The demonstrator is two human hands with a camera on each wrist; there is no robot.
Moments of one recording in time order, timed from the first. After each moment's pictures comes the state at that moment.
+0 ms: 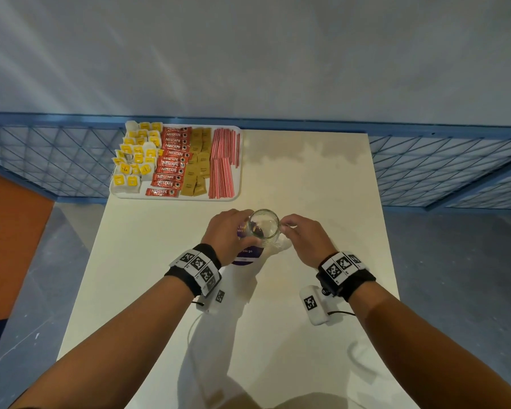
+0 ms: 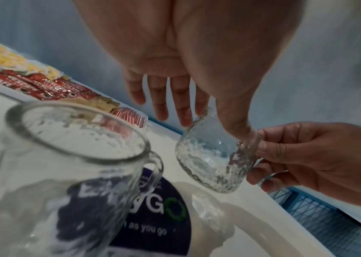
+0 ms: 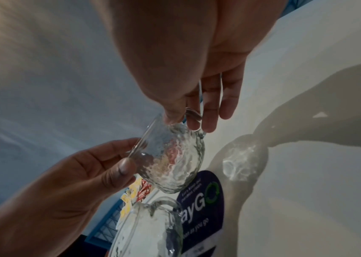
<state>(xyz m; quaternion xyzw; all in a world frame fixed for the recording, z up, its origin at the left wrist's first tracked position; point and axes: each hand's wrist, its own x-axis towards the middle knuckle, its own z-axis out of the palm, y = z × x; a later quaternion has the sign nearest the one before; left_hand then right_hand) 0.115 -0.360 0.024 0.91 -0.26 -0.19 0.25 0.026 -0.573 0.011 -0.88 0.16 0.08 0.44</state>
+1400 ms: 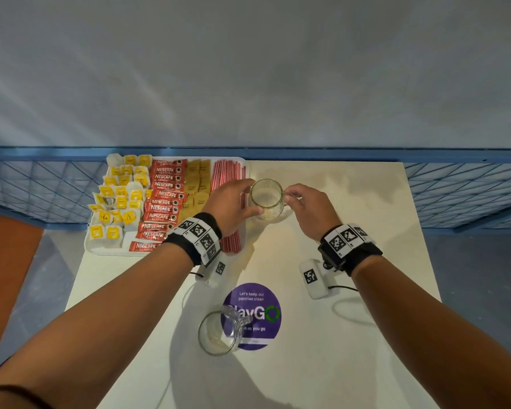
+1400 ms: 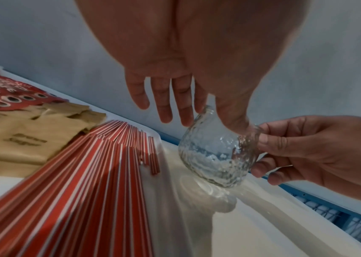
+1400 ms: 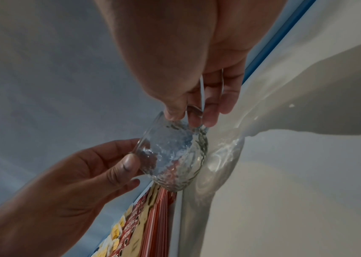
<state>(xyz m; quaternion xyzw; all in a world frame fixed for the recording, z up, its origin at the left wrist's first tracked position) 0.318 -0.424 0.003 0.91 -0.26 -0.17 0.25 0.232 -0.624 -0.017 -0.89 0.15 0.00 0.42</state>
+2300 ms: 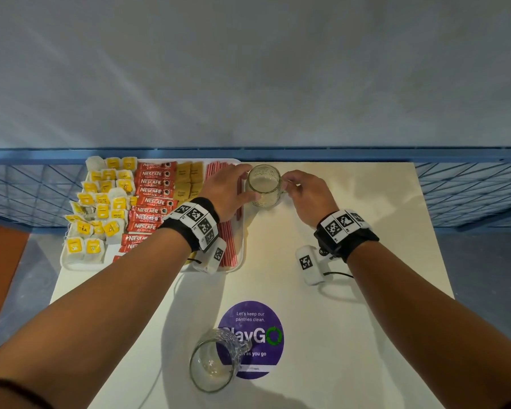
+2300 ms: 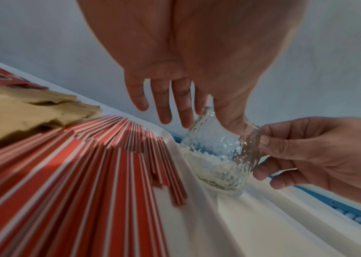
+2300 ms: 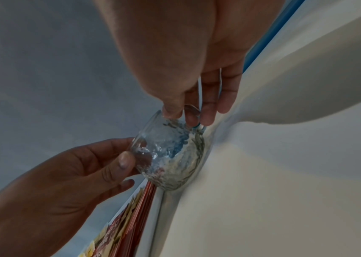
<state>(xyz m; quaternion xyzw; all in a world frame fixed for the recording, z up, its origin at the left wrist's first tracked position) 0.378 -0.446 -0.028 0.92 -0.27 -0.17 0.21 0.287 -0.643 -0.045 -0.88 0.16 -0.02 0.44</state>
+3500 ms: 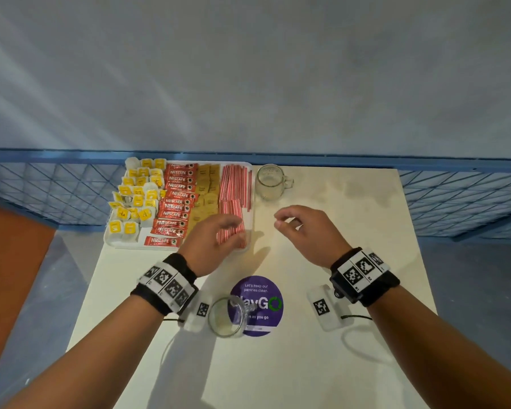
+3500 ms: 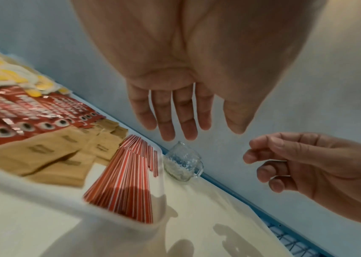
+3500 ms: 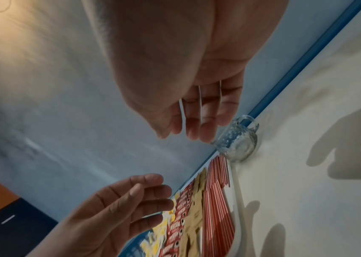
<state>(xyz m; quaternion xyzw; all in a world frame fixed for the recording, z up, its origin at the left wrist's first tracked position) 0.249 -0.343 0.029 0.88 -0.26 -0.17 0.36 0.170 -0.588 0.038 -0.87 0.09 0.02 0.48</state>
